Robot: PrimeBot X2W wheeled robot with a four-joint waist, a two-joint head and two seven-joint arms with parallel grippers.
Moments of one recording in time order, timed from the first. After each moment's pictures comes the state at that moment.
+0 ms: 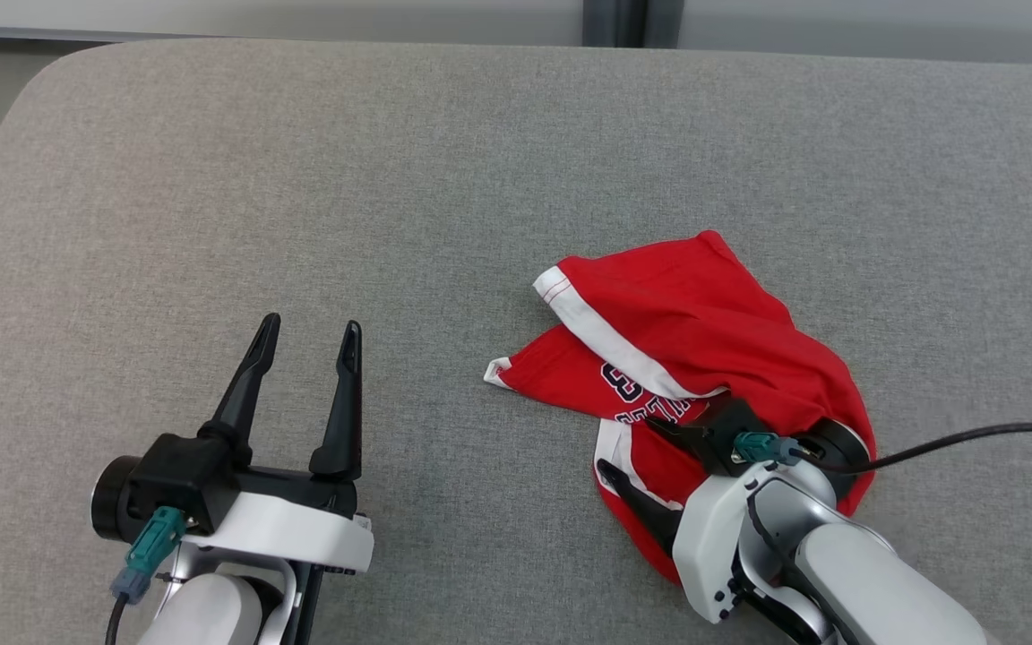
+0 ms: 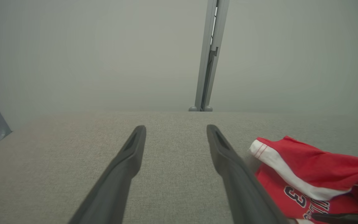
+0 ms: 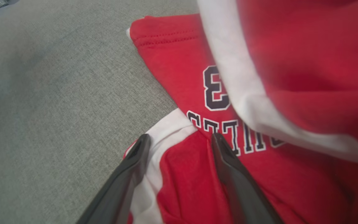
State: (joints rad) left arm -0.18 0.27 -0.42 -0.05 -0.46 0.24 -0.21; right arm -0.43 -0.22 0.70 0.37 0.35 0.13 0.18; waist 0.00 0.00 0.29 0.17
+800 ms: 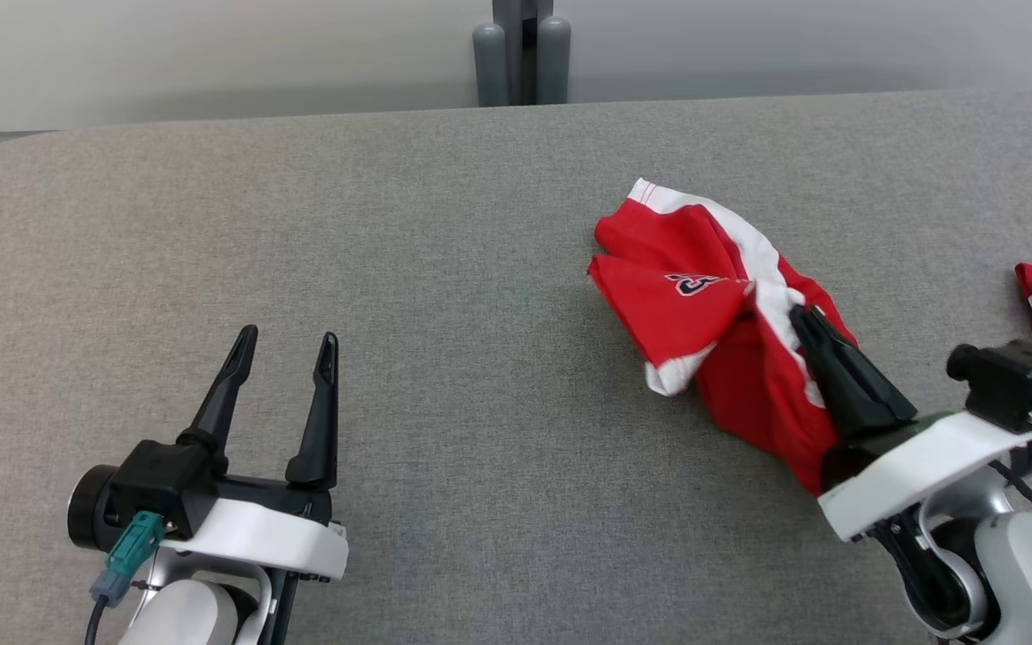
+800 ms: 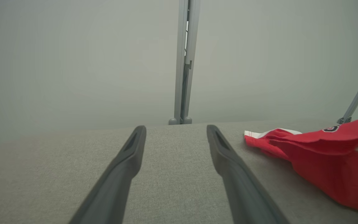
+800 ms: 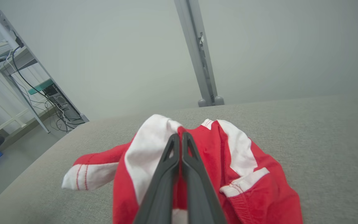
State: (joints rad) left arm -0.17 0.30 -0.40 0.00 -0.47 0.23 -0.23; right arm -0.27 -0.20 0.26 0.04 0.54 0.13 0.05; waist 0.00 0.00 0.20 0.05
